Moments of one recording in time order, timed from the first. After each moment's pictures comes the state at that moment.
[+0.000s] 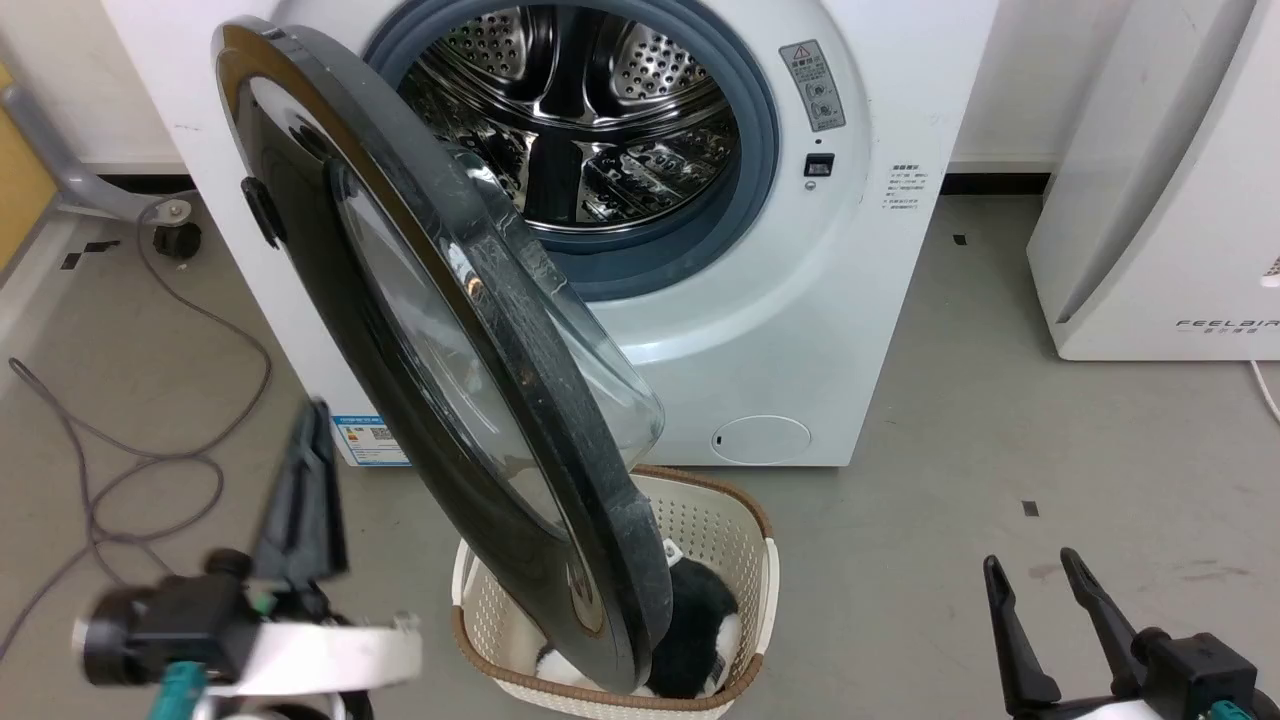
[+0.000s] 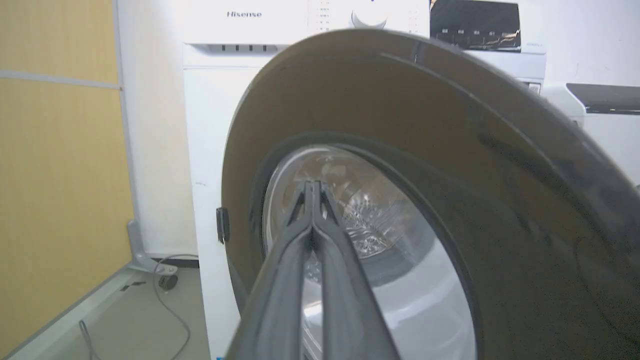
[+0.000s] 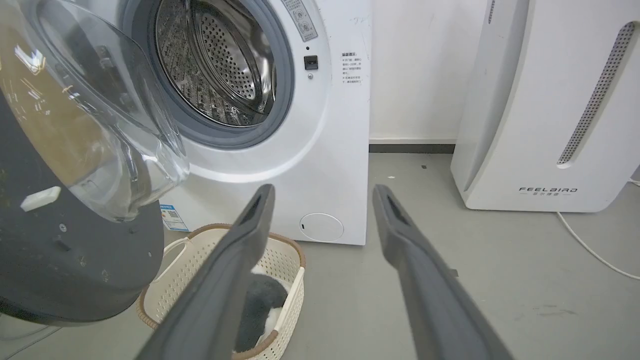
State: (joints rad) left arm -0.01 0.08 0.00 -0.14 -0.12 0.02 -0.26; right arm 0.12 -0.05 -0.03 0.04 0.12 0.13 -0.16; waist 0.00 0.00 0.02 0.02
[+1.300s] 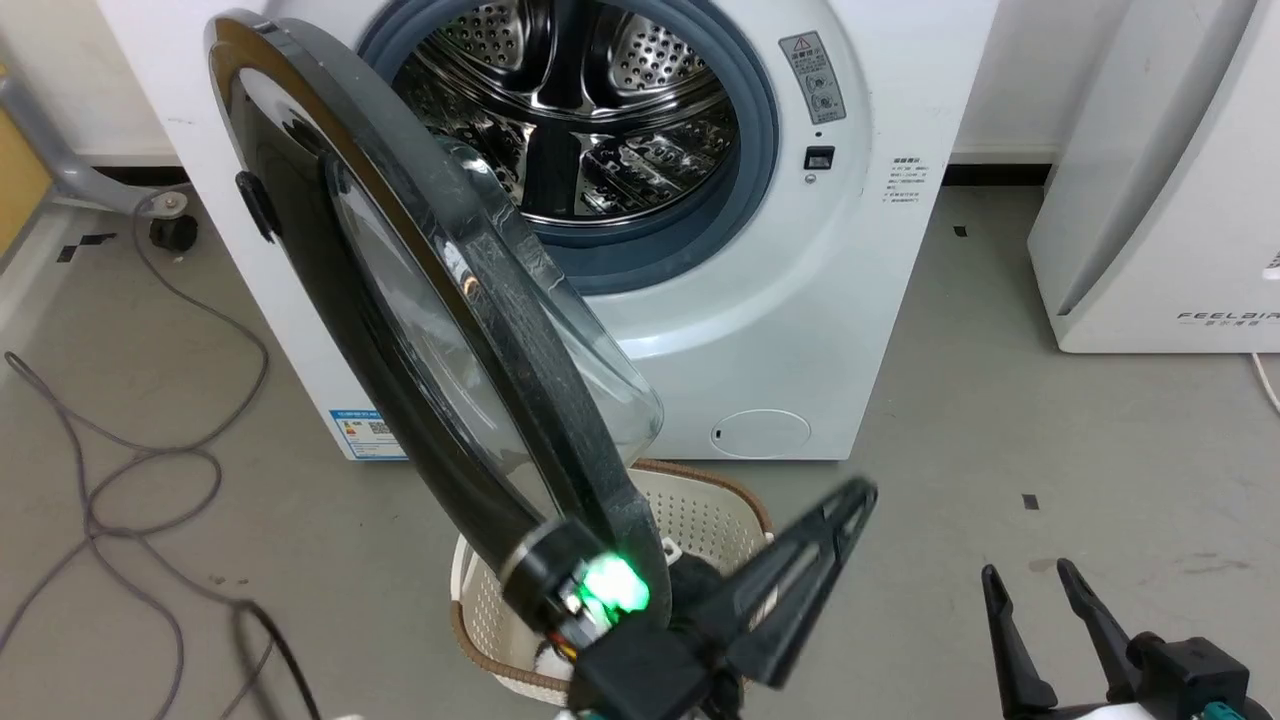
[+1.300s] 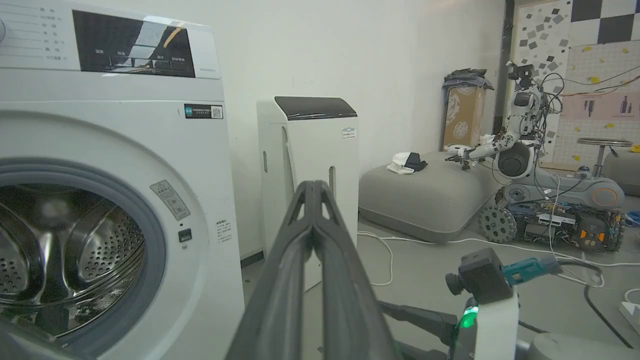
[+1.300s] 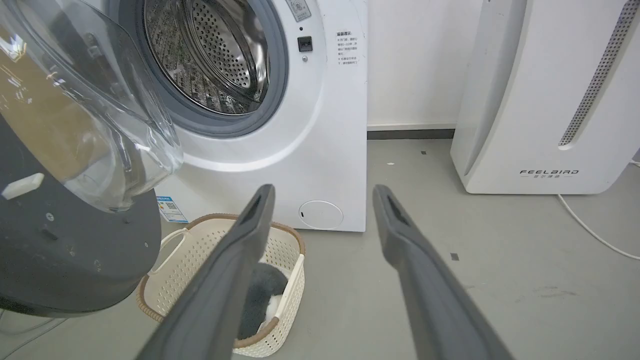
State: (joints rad) left arm -0.13 0.05 -0.63 -0.35 -0.16 -0.09 -0.04; right arm 0.11 -0.05 -0.03 0.08 0.13 0.13 -0.16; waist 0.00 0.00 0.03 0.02
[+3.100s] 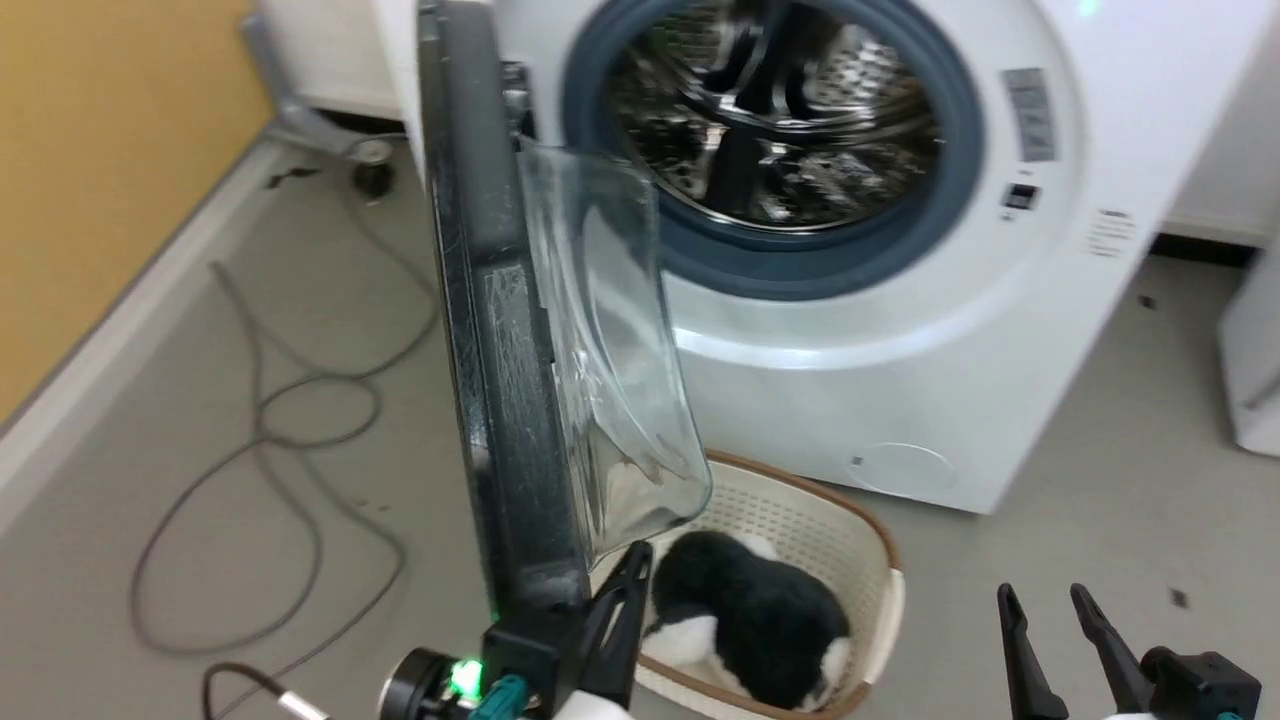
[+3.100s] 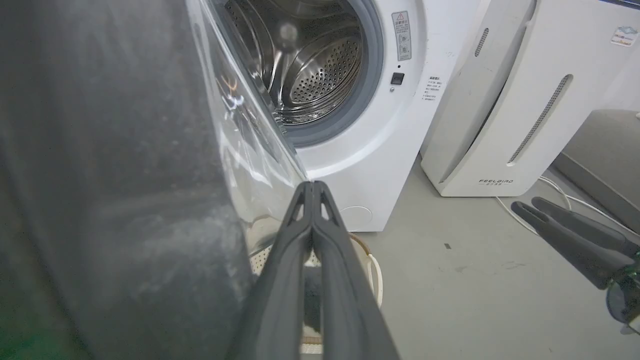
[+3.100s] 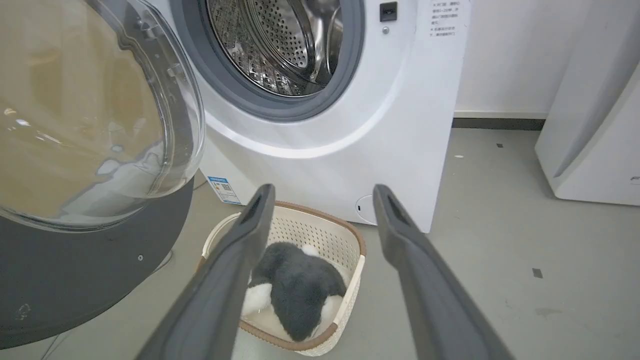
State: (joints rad) left arm 0.01 0.14 -0.55 -0.19 -0.22 0.24 0.09; right arm 0.11 -0.05 -0.05 0.15 0.19 0.13 -0.17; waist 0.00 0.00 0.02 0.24
